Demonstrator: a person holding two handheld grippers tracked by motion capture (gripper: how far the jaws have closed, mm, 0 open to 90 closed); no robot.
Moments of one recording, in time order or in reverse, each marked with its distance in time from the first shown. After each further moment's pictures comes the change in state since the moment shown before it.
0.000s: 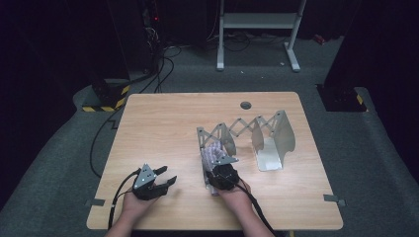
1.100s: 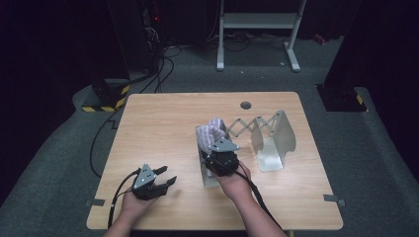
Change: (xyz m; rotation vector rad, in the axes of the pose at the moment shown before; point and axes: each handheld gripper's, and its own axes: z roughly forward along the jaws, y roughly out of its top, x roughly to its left) left arm 0.000 0.001 -0.001 0.000 -0.009 0.018; right arm 0.009 0.055 -0.048 -0.214 -0.047 -0.094
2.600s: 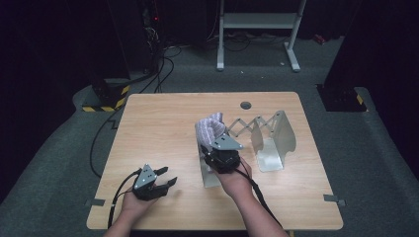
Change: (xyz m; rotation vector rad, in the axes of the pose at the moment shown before) left arm -0.001 0.000 0.001 0.010 -0.011 0.007; right arm 0.001 0.017 -0.016 -0.093 -0.019 -0.015
